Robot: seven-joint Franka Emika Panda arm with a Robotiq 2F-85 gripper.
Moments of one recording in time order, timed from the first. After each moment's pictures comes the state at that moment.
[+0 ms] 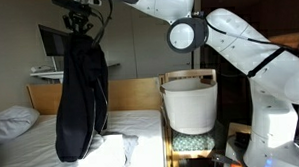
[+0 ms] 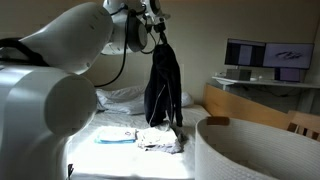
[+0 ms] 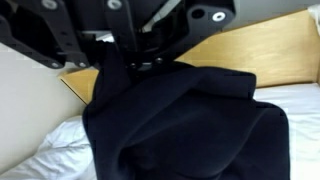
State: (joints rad) arm 0.32 0.80 -0.15 -0.34 -0.16 1.72 1.19
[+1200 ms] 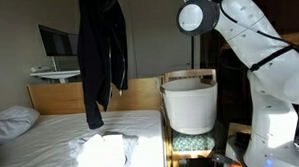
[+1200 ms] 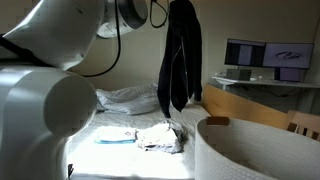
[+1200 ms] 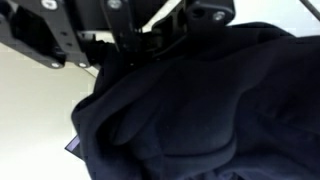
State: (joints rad) arm 0.31 0.59 -0.33 -0.34 -0.39 1.98 1.52
